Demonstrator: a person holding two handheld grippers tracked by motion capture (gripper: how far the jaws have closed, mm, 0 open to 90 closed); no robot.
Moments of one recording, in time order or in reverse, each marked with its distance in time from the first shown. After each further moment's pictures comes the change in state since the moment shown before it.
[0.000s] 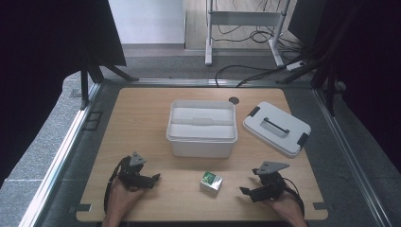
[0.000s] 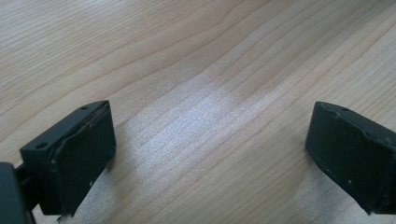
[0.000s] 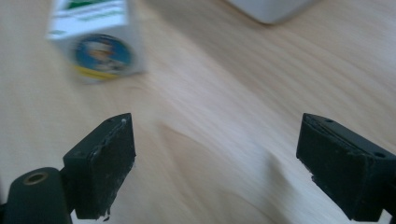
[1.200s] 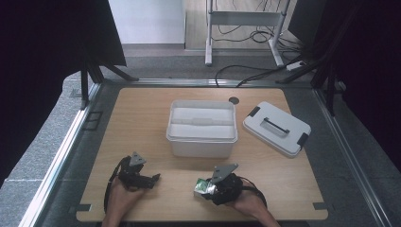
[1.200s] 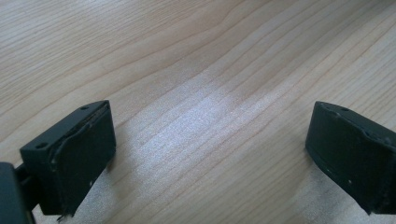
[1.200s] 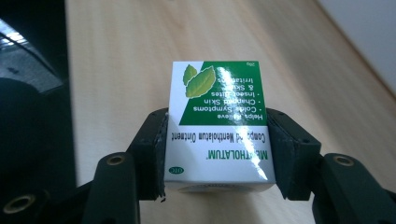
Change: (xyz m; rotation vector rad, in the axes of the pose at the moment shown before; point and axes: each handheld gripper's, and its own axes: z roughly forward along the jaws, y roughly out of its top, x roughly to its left) left arm 0.000 0.000 0.000 0.000 0.000 0.000; right arm 0.083 0.068 0.066 0.055 0.223 -0.295
